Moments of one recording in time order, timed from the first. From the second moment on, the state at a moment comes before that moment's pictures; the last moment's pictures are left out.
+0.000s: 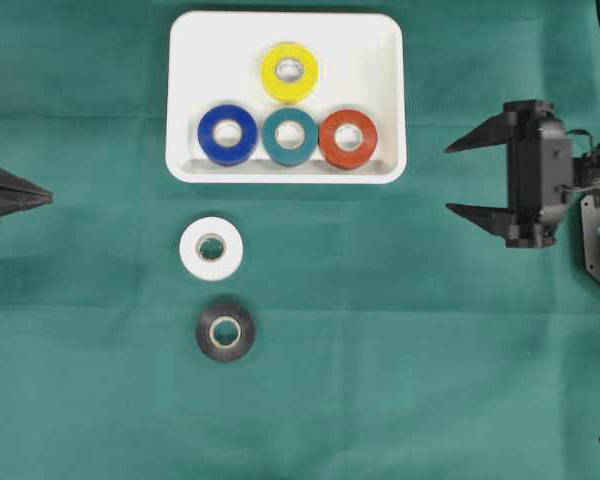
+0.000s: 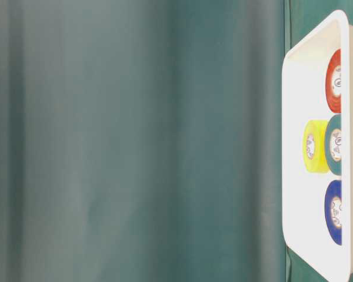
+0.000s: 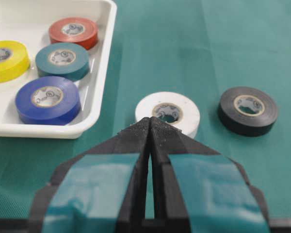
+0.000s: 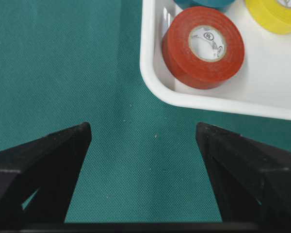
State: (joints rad) left arm 0.01 -1.37 1.50 -0.02 0.01 0.00; right arm -0.17 -0.60 1.23 -0.56 0.00 0.40
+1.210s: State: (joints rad) left arm 0.03 -1.37 1.50 -0.02 0.01 0.00; right arm 0.04 -0.63 1.33 -0.56 -0.16 0.40
